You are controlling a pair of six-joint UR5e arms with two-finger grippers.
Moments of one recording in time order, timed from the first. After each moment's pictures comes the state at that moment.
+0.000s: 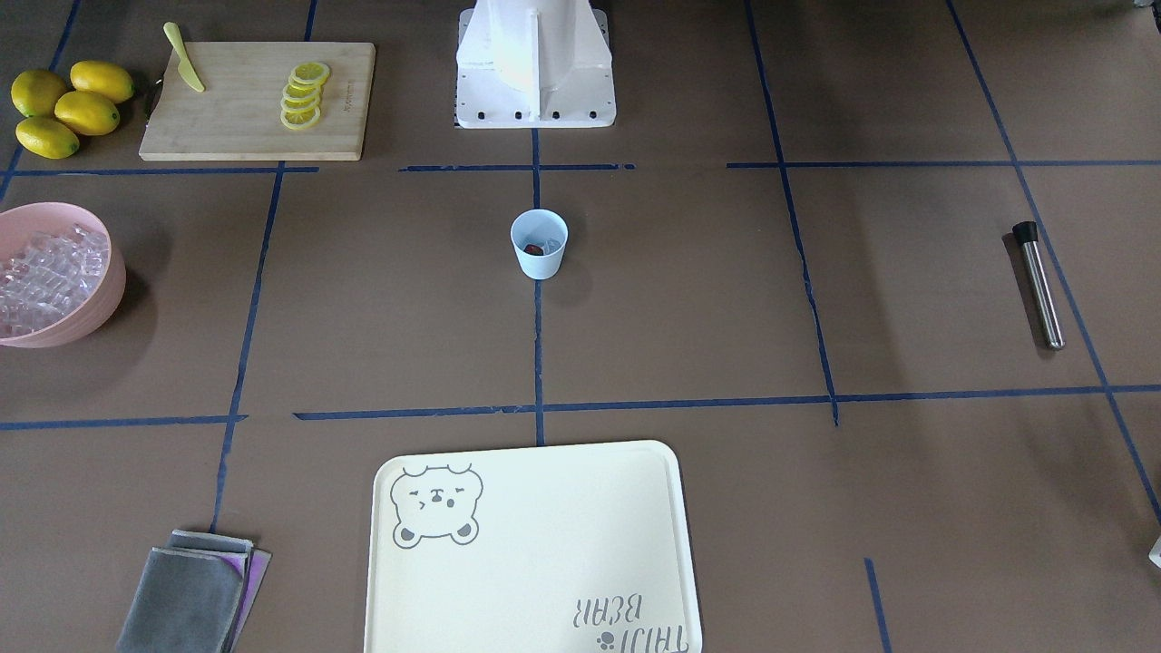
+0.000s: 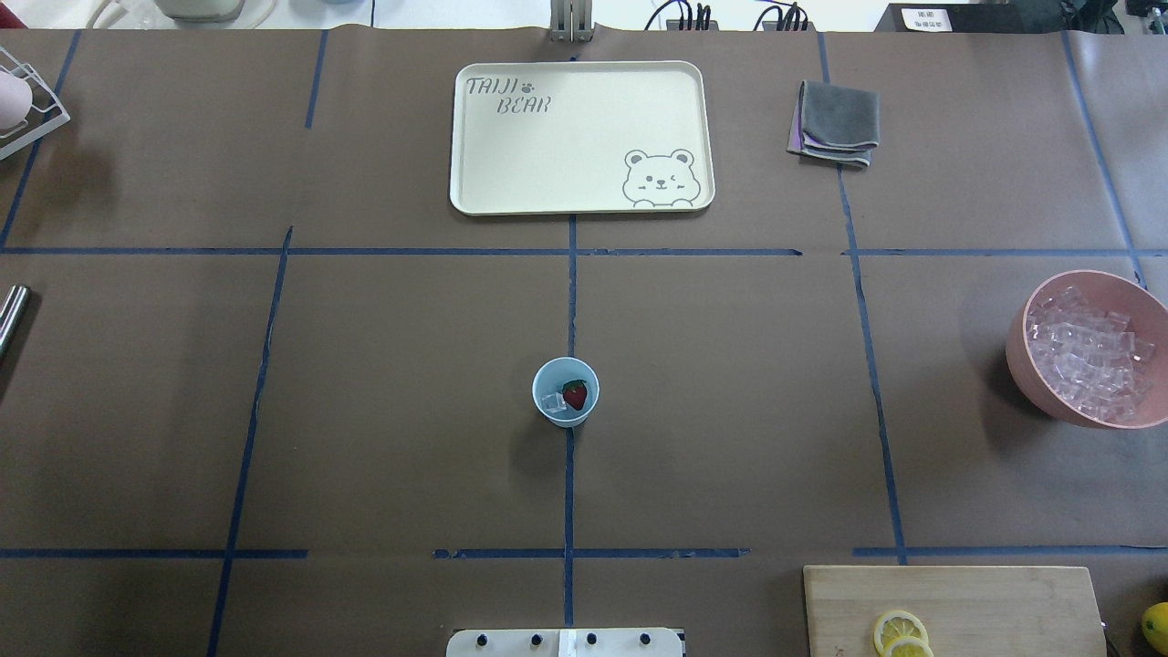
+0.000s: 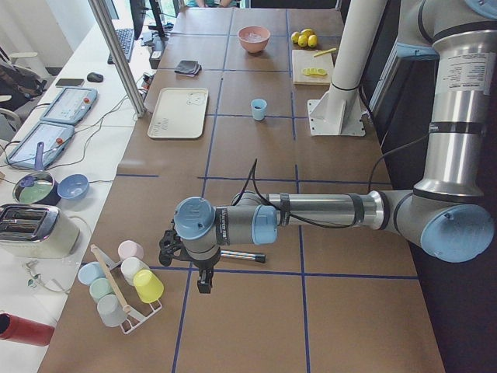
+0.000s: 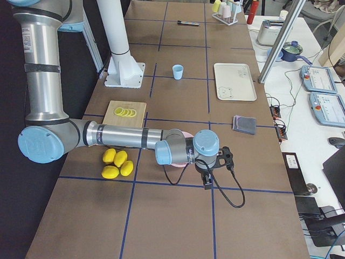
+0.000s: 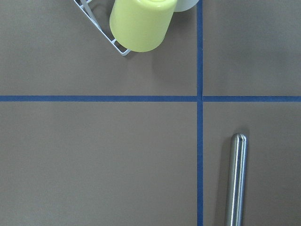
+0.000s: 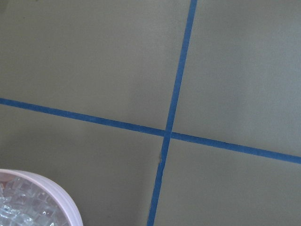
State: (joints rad) left arm -1.65 -1.59 -1.54 -1.55 -2.37 0.08; right arm 1.57 -1.55 1.51 -1.38 2.41 -0.06
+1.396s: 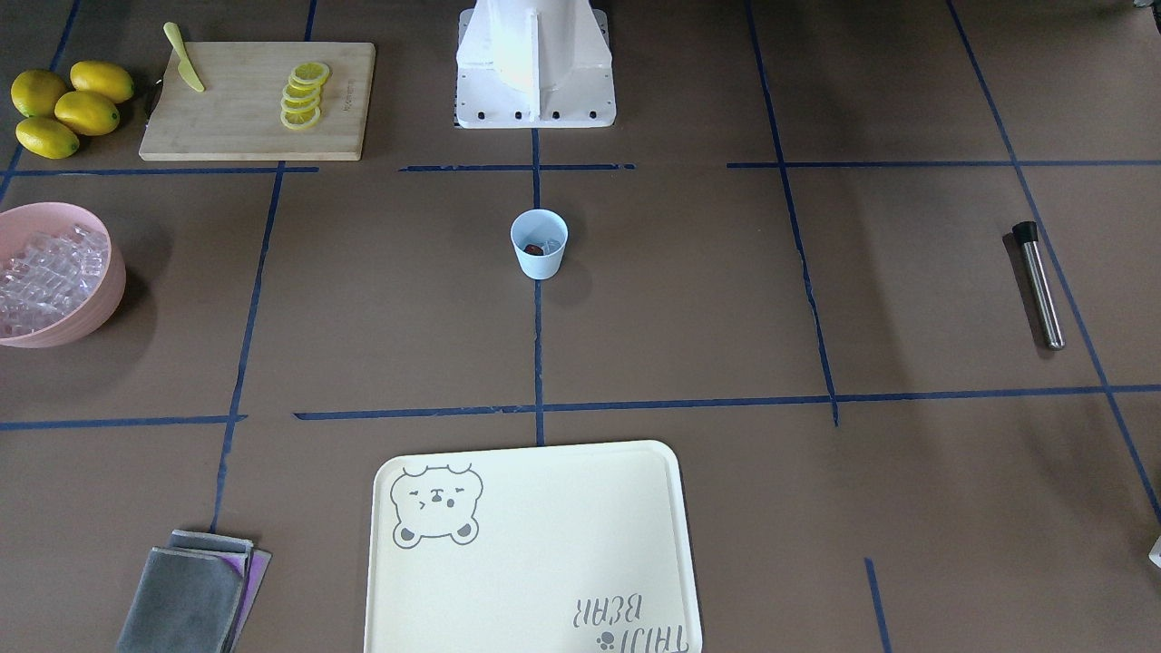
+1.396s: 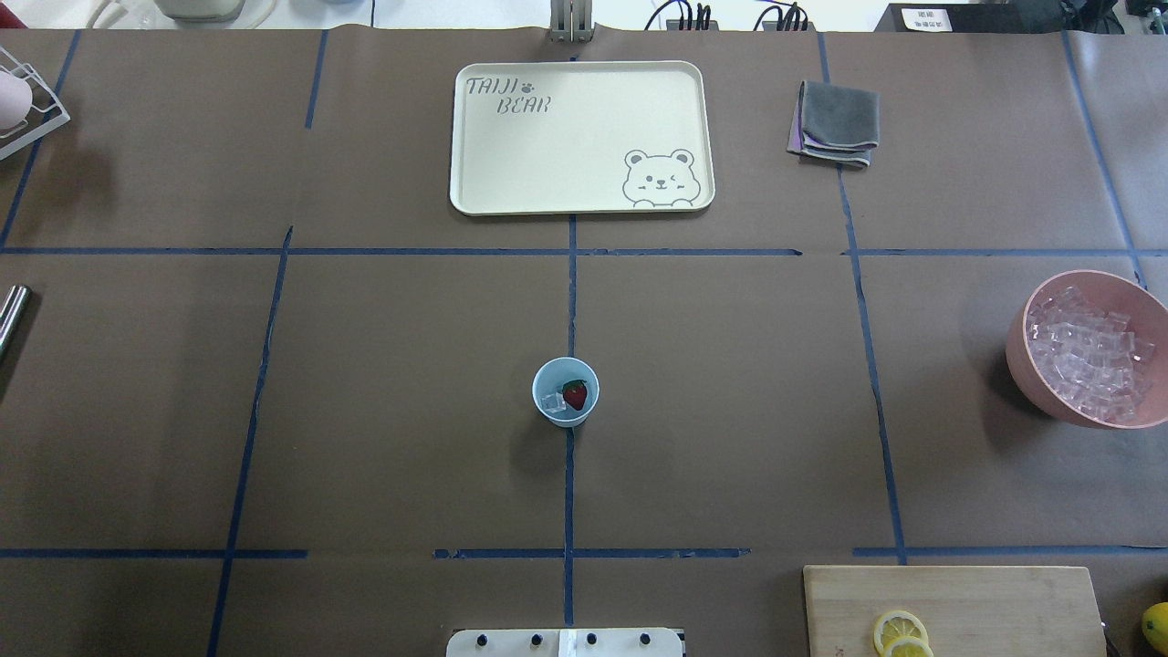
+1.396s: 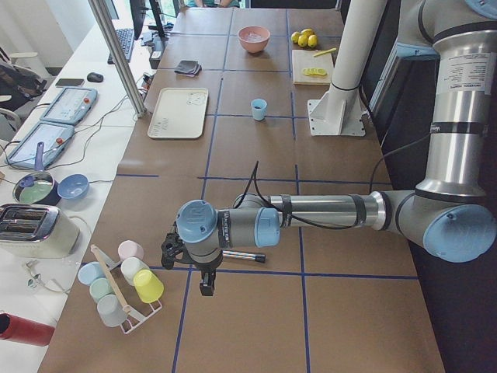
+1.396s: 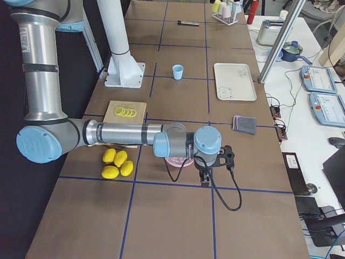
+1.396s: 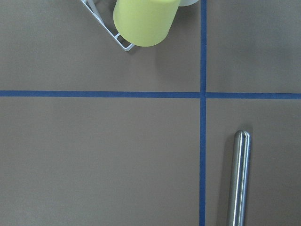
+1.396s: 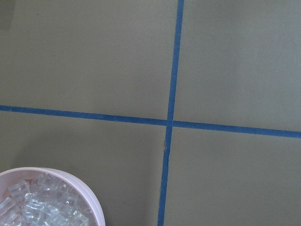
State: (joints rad) left arm -1.65 -1.59 -1.54 -1.55 -2.37 0.08; right arm 1.63 -1.54 1.57 -1.54 2.44 -0.07
